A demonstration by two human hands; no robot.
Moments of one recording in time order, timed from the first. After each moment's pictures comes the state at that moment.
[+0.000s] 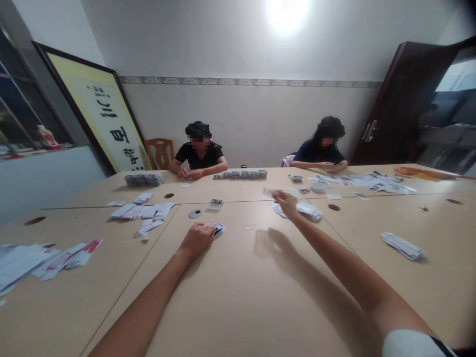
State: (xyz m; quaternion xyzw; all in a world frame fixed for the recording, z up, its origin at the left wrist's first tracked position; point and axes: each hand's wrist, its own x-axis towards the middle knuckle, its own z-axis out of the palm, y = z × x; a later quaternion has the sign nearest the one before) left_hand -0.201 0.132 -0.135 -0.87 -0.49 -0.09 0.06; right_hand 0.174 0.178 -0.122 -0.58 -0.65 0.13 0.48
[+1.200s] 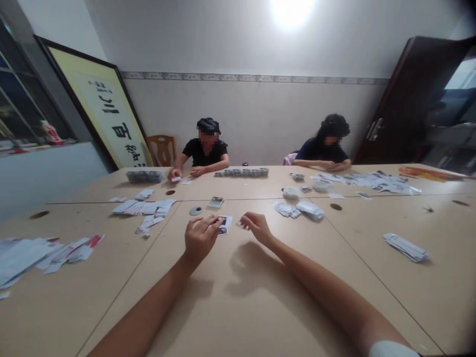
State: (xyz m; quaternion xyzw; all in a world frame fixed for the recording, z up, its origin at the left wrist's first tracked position) left_hand -0.185 0.101 -0.132 -0.80 -0.32 -0.45 0.24; right_hand 0.054 0.117 -0.150 -0.39 -0.68 0.35 0.51
